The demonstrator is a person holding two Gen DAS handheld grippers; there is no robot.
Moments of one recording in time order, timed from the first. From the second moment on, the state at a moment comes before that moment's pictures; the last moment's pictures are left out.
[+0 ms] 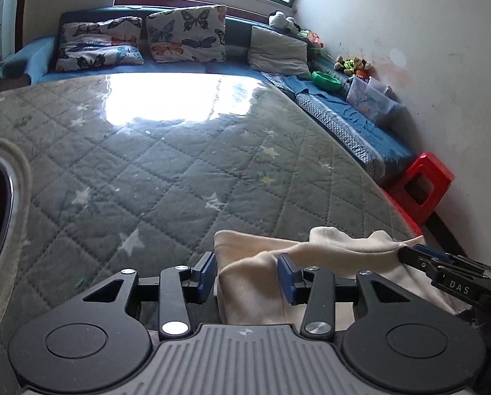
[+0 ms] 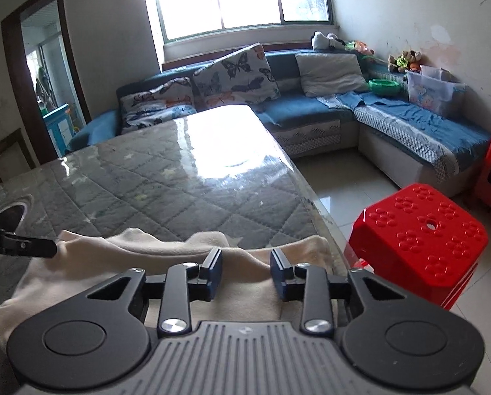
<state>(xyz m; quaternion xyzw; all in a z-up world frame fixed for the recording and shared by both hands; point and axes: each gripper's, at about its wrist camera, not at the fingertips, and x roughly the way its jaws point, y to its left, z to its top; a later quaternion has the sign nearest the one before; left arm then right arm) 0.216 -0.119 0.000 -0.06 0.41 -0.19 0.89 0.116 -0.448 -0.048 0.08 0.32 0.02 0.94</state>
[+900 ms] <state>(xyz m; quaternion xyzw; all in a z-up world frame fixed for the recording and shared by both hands) 0.208 -0.166 -0.002 0.04 0.37 -0.24 0.90 0.098 -0.441 -0.034 0.05 0.31 0.03 0.95</state>
